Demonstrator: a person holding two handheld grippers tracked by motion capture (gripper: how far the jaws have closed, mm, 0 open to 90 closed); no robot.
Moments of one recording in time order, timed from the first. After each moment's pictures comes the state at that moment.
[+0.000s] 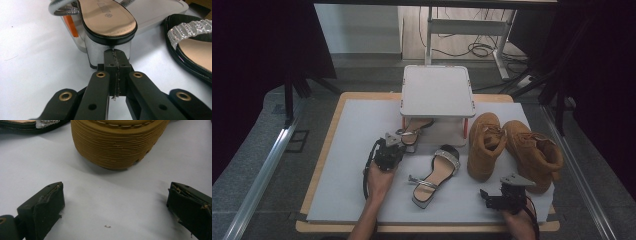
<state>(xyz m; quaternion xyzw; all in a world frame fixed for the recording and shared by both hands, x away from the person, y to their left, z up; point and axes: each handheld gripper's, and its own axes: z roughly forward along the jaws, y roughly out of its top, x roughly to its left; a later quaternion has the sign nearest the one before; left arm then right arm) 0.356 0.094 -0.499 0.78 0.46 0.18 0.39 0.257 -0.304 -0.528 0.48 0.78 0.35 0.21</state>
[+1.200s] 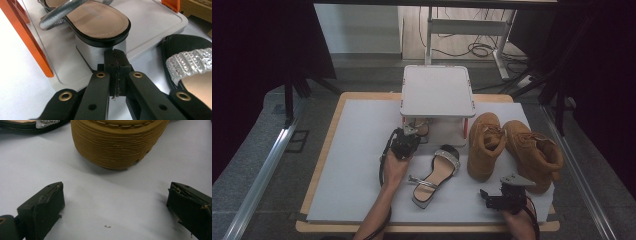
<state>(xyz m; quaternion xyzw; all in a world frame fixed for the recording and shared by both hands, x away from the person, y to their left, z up) 0.399 0.051 -0.500 0.79 0.43 0.18 0.39 0.257 -0.304 -0.528 0.48 0.78 0.35 0.21</state>
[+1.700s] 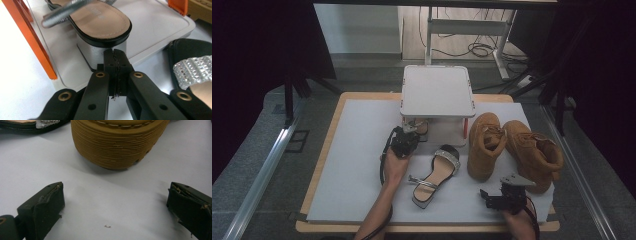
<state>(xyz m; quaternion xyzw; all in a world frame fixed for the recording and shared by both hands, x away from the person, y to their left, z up) 0.403 0.053 -0.499 0.78 0.45 0.18 0.39 0.257 -0.304 -0.528 0.48 0.78 0.35 0.21</state>
